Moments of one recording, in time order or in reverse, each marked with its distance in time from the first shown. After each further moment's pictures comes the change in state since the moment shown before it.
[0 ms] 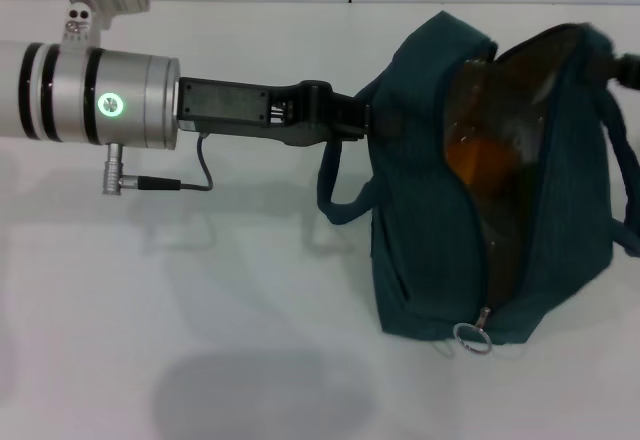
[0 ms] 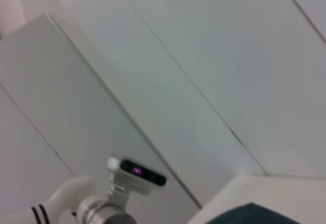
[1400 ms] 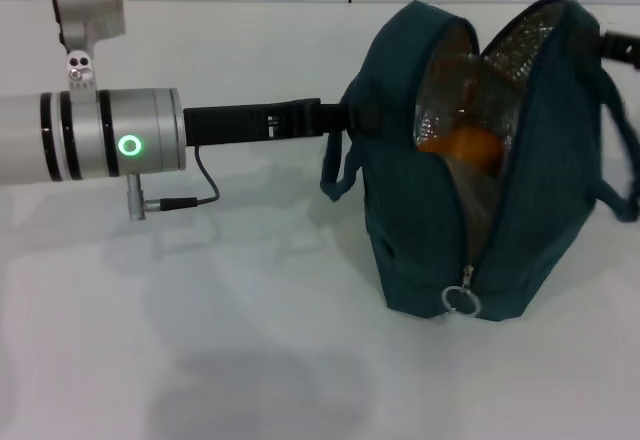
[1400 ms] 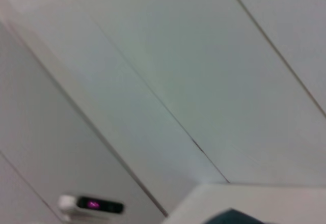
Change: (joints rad) left arm 0.075 -0.045 -0.012 -0.044 -0.040 -0.200 0.257; right arm 0.040 -0.010 -0.035 0.058 0.027 0.148 0.009
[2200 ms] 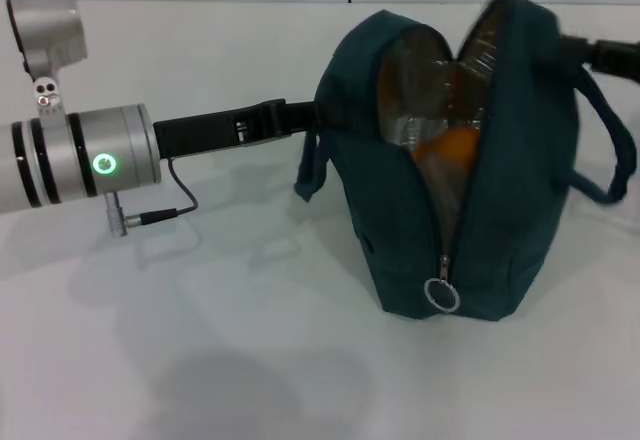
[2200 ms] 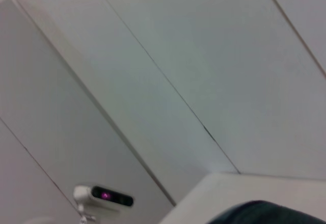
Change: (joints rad) left arm 0.073 0.002 -0.002 -0.014 -0.073 -0.043 0.030; right arm -0.012 0.020 0.017 -0.050 -0.030 -0.047 -0.031
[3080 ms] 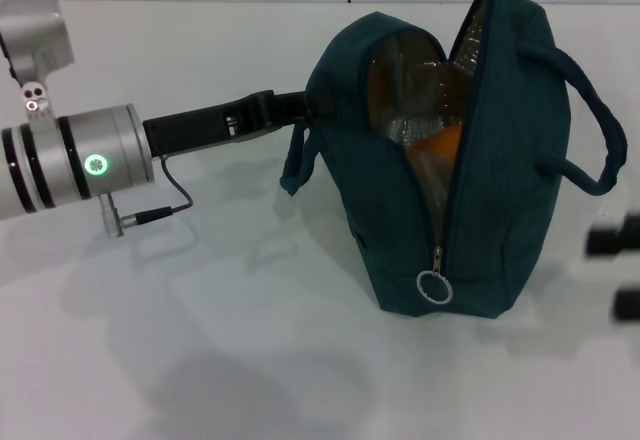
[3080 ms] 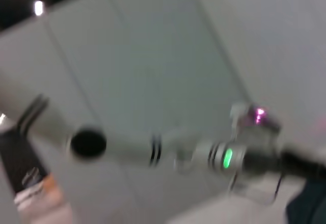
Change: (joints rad) left arm 0.022 -0.001 -0.001 -0.007 -0.049 -0.009 0.004; right arm -0.133 -0.001 0.042 -0.031 -0.153 -0.448 -0.329
